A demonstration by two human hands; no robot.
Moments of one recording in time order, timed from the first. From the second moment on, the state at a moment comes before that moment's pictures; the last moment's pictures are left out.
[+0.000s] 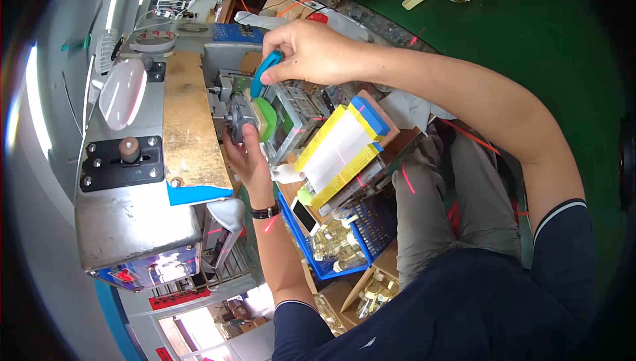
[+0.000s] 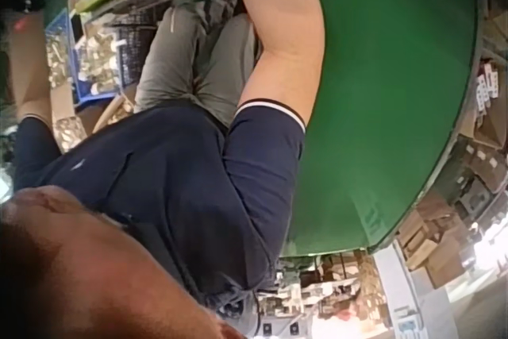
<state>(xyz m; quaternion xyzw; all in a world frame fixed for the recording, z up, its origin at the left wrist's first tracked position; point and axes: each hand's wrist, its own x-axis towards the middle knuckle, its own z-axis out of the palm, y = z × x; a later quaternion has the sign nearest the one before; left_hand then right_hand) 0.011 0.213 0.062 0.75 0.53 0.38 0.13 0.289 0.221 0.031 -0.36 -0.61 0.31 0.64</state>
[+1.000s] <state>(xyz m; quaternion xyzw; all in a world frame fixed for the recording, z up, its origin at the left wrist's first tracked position) 0.019 0.225 0.059 0.75 0.53 0.39 0.07 0.283 0.253 0.024 -0.26 -0.69 0.27 0.63</state>
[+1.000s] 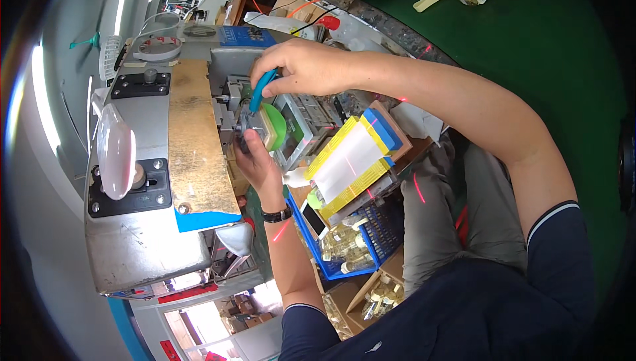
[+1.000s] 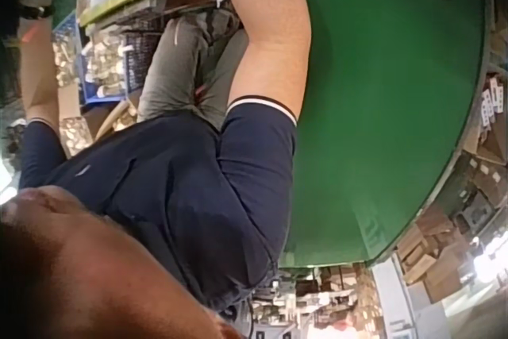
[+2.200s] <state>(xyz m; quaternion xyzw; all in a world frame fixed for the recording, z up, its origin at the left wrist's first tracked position) 0.028 0.220 0.058 0.73 0.55 0.40 0.07 0.262 0.255 0.034 -0.34 -0.72 0.15 0.58</state>
